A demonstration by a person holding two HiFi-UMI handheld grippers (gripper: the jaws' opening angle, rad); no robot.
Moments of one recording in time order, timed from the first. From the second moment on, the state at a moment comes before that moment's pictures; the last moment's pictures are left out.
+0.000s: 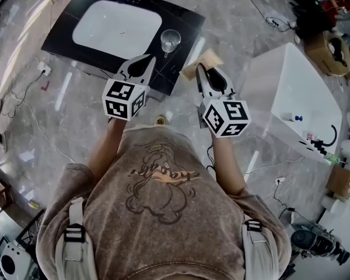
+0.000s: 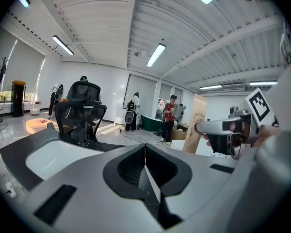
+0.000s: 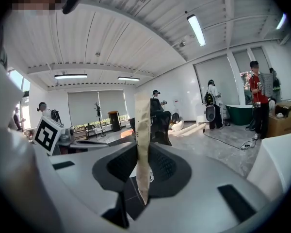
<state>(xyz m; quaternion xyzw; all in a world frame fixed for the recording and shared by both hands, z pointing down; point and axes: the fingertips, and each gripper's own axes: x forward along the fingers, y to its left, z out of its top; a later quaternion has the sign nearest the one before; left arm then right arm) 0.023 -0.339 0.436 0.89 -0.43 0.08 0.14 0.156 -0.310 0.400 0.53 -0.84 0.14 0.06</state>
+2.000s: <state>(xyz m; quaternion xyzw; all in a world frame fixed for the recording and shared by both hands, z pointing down) -0.018 -0.103 0.432 0.90 -0.43 0.07 0.11 0.103 -0.091 0.436 0.51 -0.85 0.13 0.02</state>
